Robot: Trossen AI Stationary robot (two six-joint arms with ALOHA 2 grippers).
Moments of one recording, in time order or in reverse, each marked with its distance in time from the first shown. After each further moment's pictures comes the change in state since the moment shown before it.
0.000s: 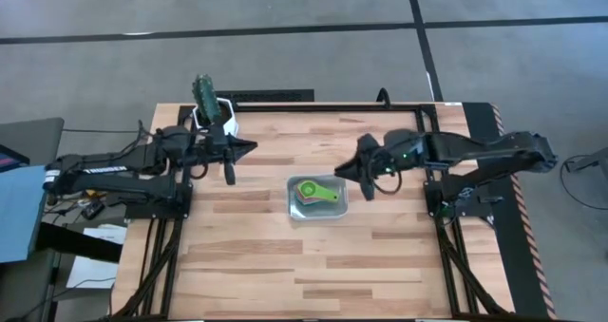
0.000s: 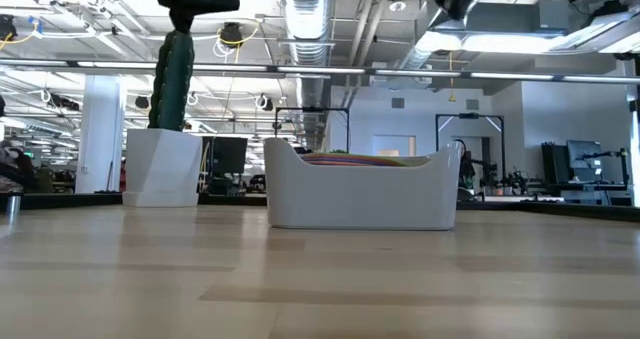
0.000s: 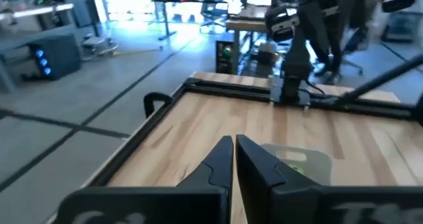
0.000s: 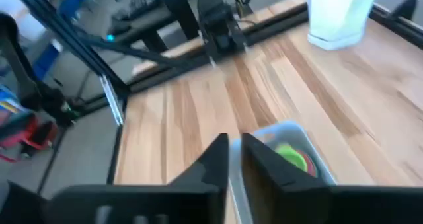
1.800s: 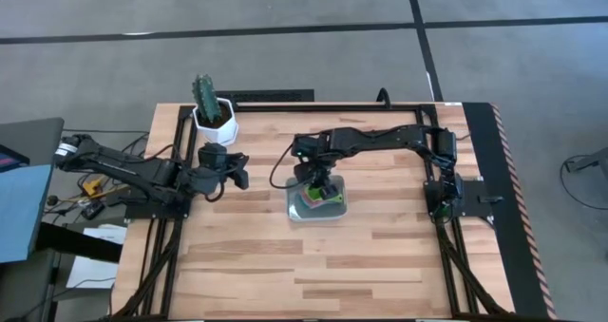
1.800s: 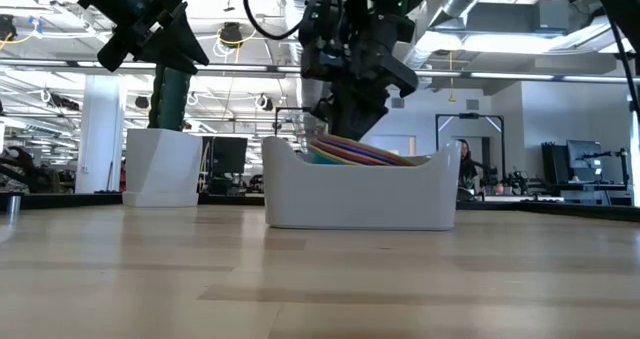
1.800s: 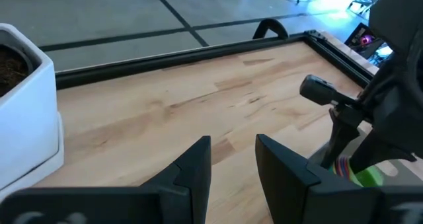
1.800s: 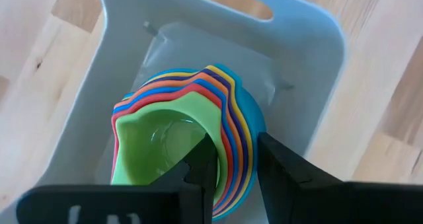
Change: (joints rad) left arm -0.388 0.148 0.000 -0.376 -0.775 -0.814; right arm -0.205 0.873 0.553 -0.521 -0.281 -0.985
